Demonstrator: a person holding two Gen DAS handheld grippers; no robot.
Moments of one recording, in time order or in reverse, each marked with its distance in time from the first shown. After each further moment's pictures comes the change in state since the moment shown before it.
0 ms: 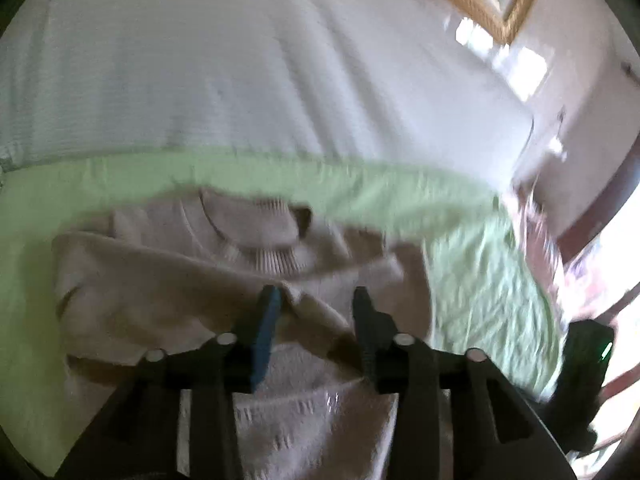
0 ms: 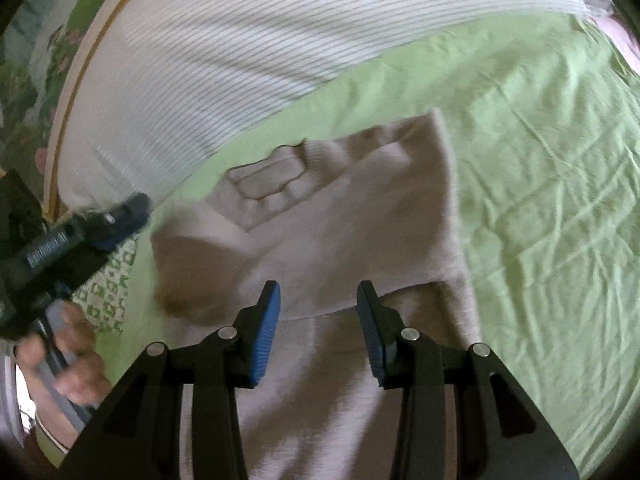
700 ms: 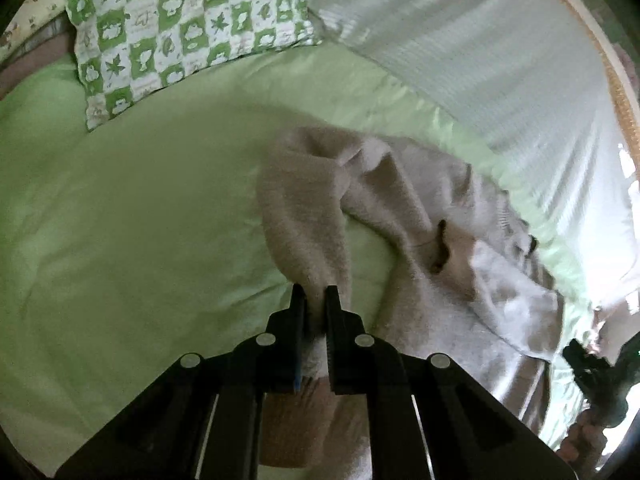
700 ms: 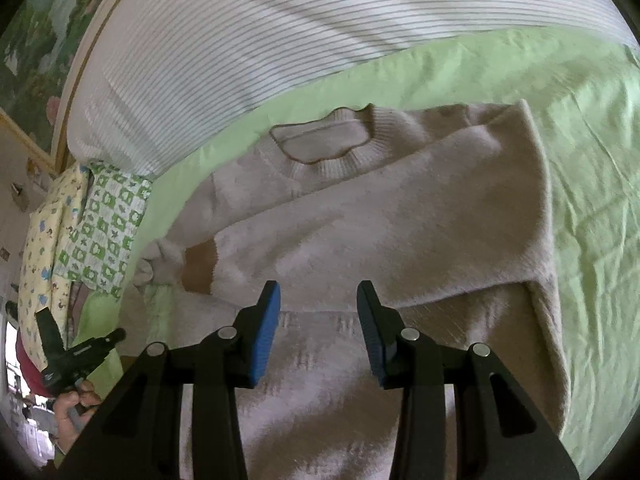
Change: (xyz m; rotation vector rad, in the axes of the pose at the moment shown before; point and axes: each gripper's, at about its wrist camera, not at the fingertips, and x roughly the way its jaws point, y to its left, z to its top) left arm -0.137 0.284 -0.150 -0.548 -0.057 0.288; right arm 0.044 0.063 -0.019 -0.132 0.073 0.027
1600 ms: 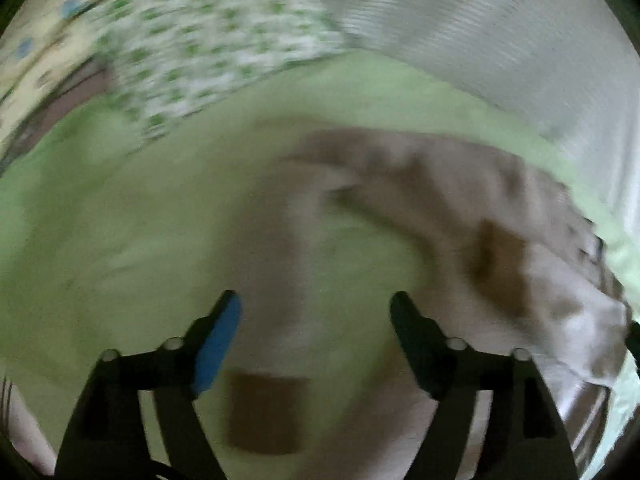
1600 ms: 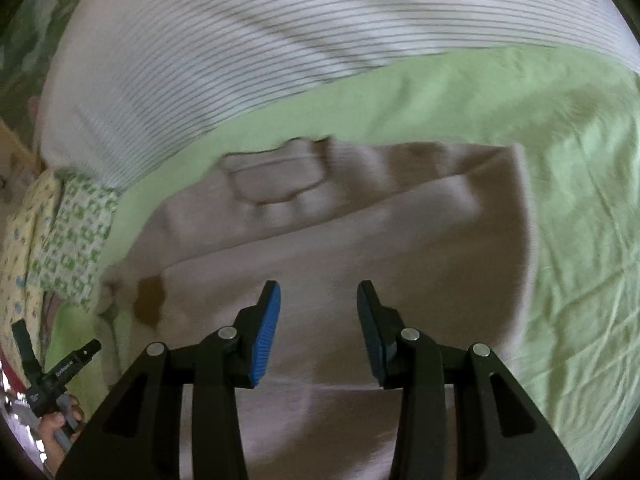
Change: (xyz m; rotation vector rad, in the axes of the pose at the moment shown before) left arm 0.018 -0.048 -0.023 -0.013 -0.087 0.387; right arm 0.030 -0.030 0.053 -0.054 -0.001 -0.042
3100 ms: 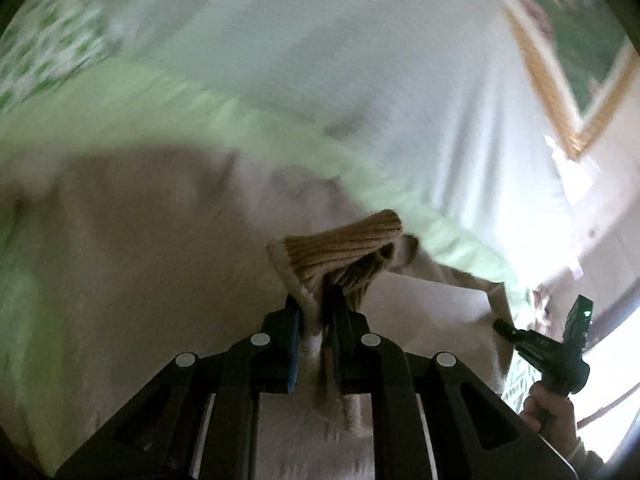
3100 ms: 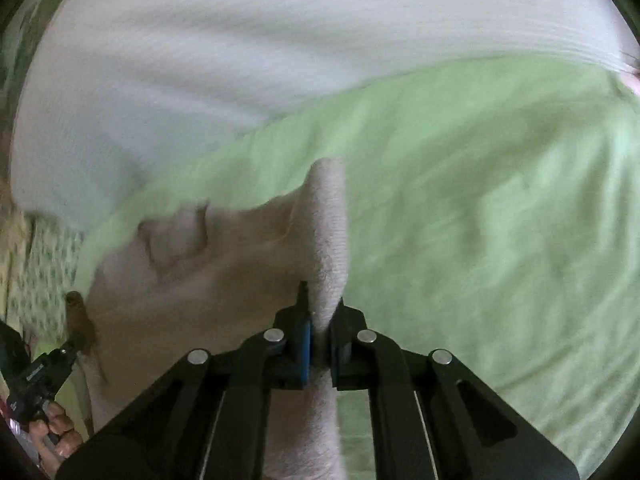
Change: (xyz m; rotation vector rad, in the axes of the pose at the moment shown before) left arm 0.014 -0.169 0.025 0.169 -0.049 -0.721; right arm -0.009 -0.097 0.051 0.080 -0.101 -0.115
